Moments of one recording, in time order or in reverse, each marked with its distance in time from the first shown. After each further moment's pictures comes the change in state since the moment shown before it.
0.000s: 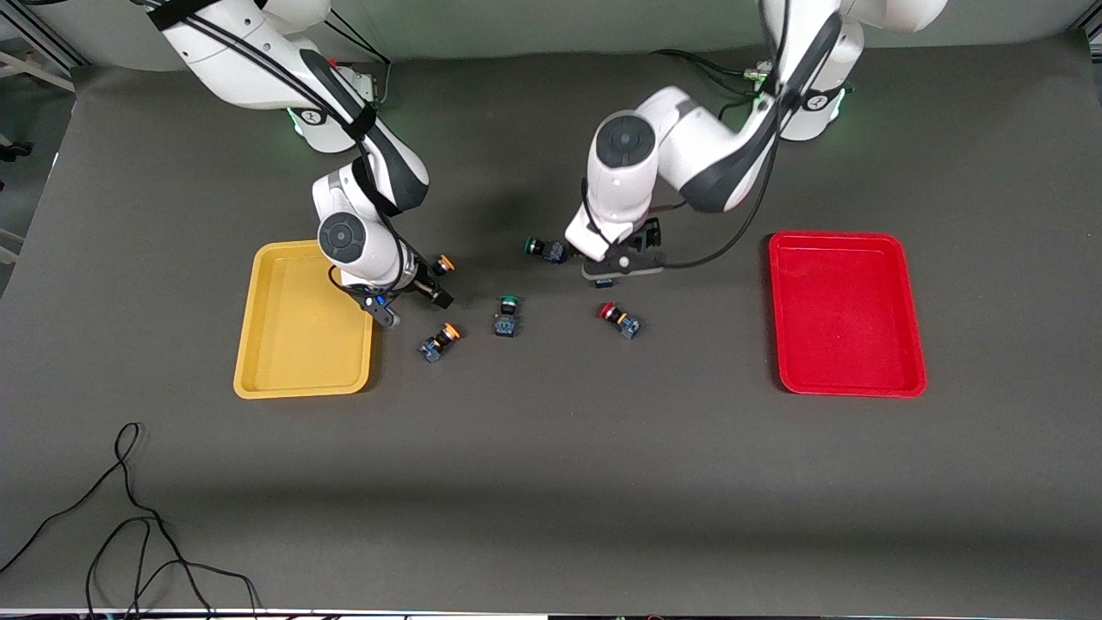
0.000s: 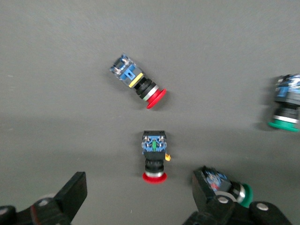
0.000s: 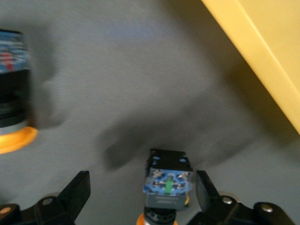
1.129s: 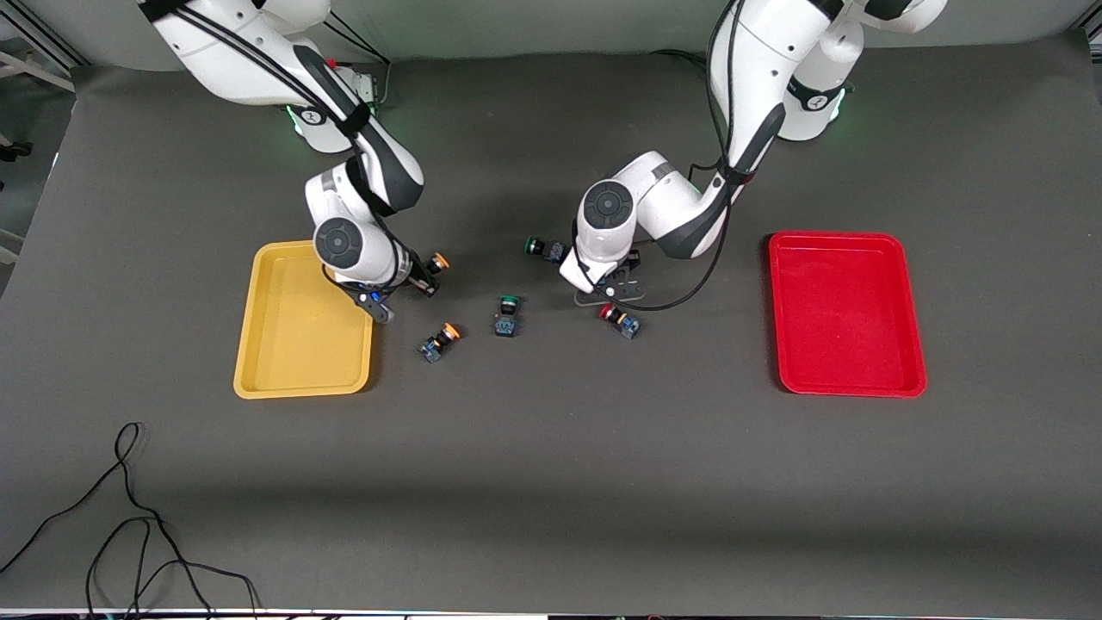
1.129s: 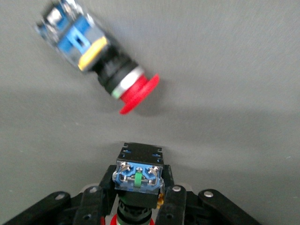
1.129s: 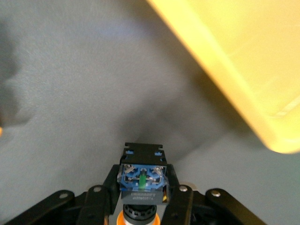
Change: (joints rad) left arm -0.022 0.208 0.011 0.034 0.009 0.138 -0.037; right arm -0.030 -0.065 -0.010 0.046 0.000 -0.232 -0.019
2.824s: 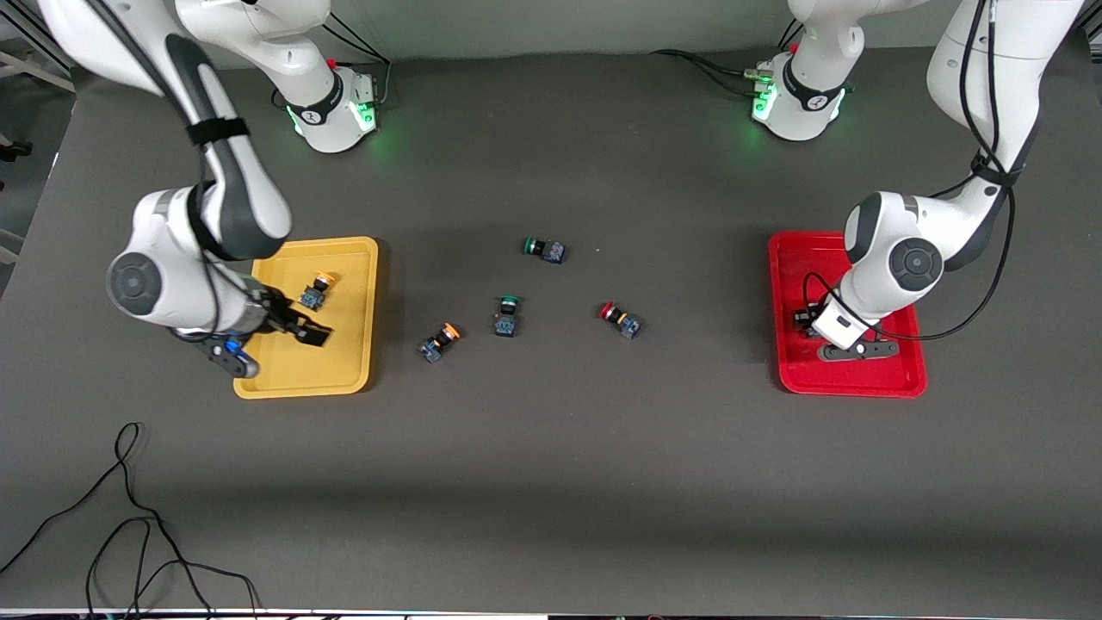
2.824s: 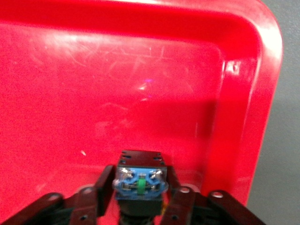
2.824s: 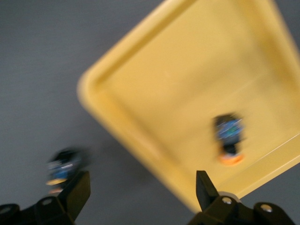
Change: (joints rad) left arm 0.731 -0.170 0.032 -0.353 0.110 0.201 0.715; right arm -0.036 -0.051 -0.226 0.289 0.004 -0.227 -0.282
